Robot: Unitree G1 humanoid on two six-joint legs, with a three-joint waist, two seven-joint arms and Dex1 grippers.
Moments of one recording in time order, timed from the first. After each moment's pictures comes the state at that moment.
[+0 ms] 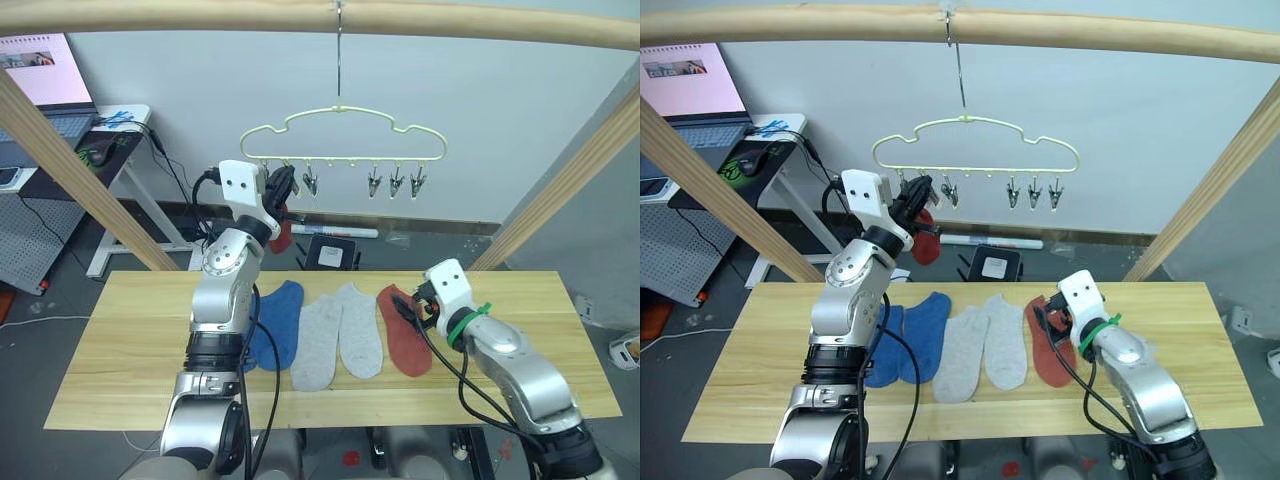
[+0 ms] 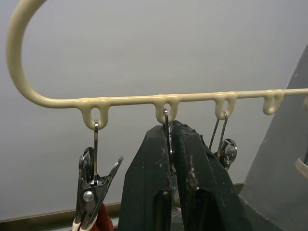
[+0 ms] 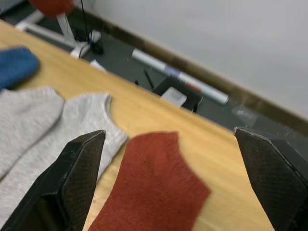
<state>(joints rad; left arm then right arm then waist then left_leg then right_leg) -0.59 0.17 0.12 0.12 -0.26 0.19 -0.31 -0.15 -0.35 0.19 -0.27 0.13 0.65 0.26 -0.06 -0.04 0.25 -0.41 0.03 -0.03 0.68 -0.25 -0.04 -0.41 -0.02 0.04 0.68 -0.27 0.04</state>
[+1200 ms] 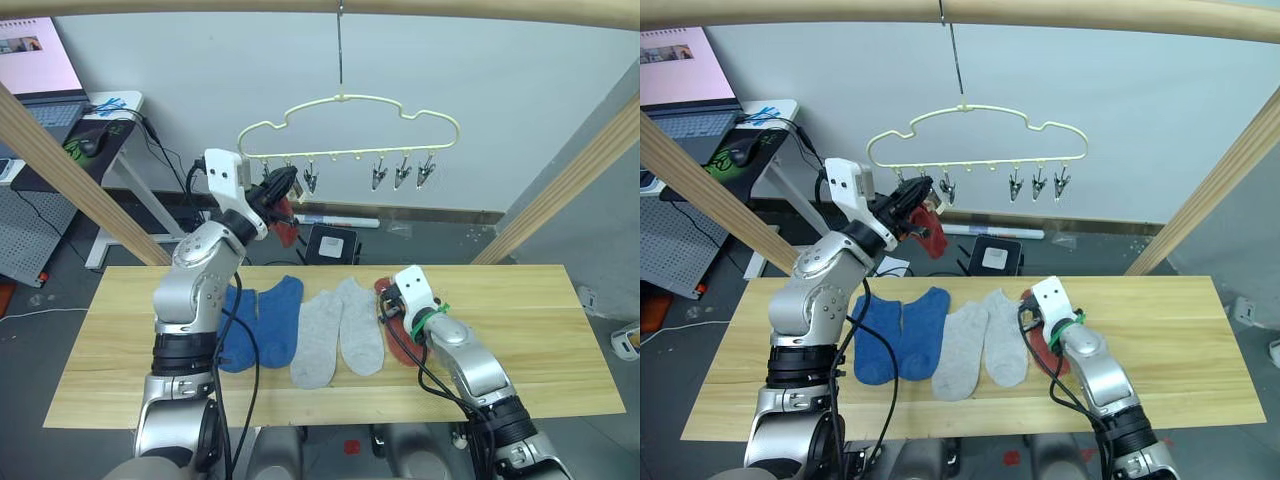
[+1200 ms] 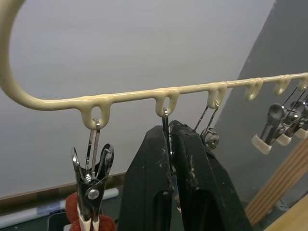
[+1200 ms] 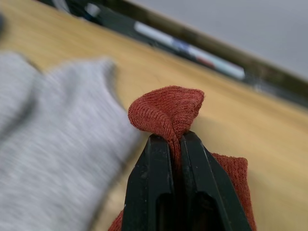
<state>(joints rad) -0.59 0.29 0.16 -0.03 -0.47 0.47 -0.45 -0.29 -0.19 0.26 0.00 -0.03 0.47 0.28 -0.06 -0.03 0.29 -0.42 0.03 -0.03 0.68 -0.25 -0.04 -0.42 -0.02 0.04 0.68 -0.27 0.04</state>
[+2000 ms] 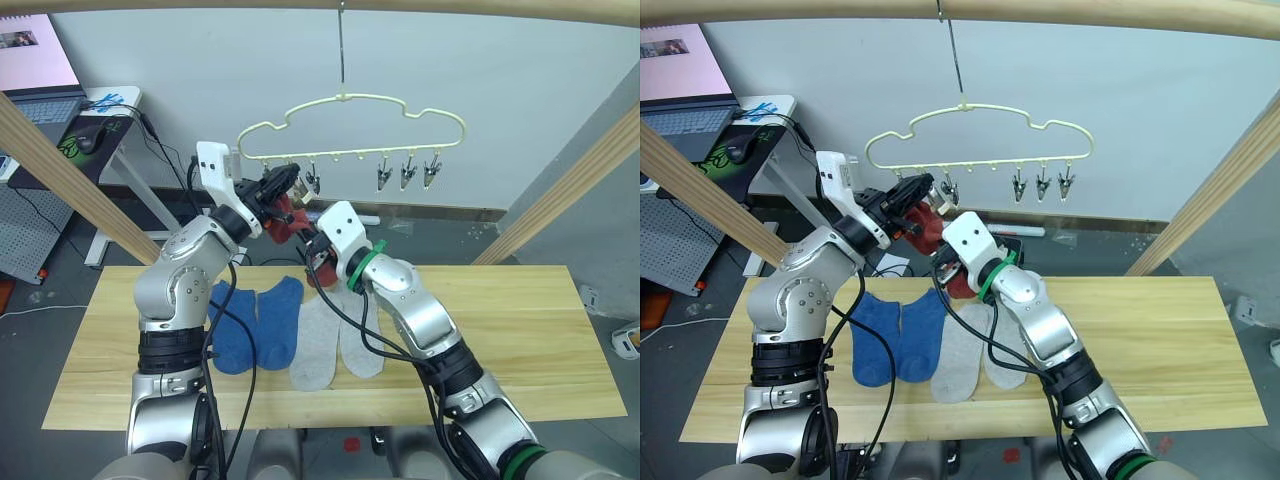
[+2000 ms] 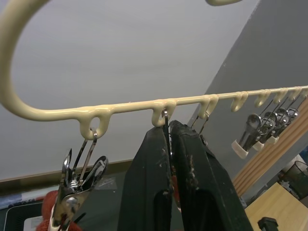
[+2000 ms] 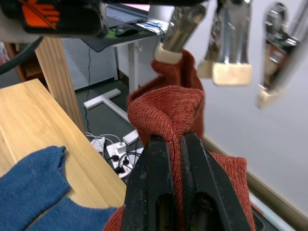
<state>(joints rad) -0.60 0.32 0.20 -0.07 -0.59 0.61 -0.46 -0.61 0.02 0.34 0.09 -0.04 0.34 0.36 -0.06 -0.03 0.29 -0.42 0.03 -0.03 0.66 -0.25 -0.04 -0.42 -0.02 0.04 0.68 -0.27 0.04</state>
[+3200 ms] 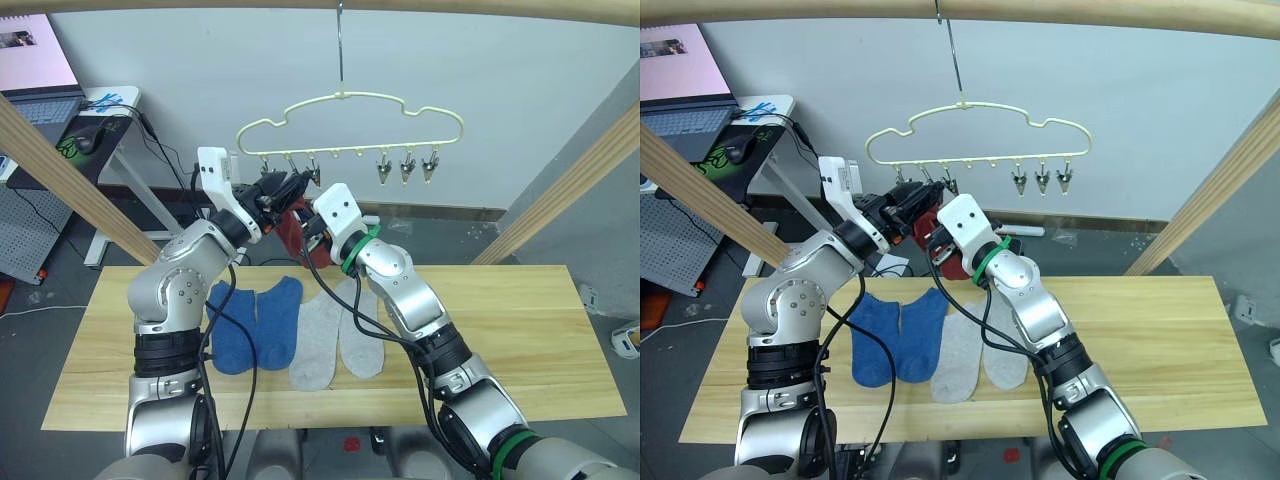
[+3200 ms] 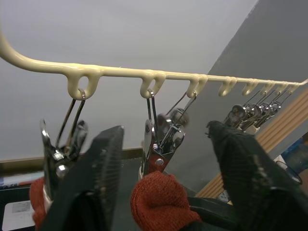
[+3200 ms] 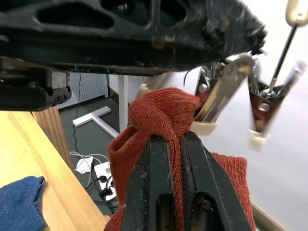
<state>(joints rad) -0.59 0.33 0.22 -0.09 -0.67 0.69 -0.45 -0.69 0.06 0.30 0.21 -0.06 0.22 0.33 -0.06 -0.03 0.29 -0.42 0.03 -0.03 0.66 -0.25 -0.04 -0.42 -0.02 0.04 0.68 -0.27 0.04</state>
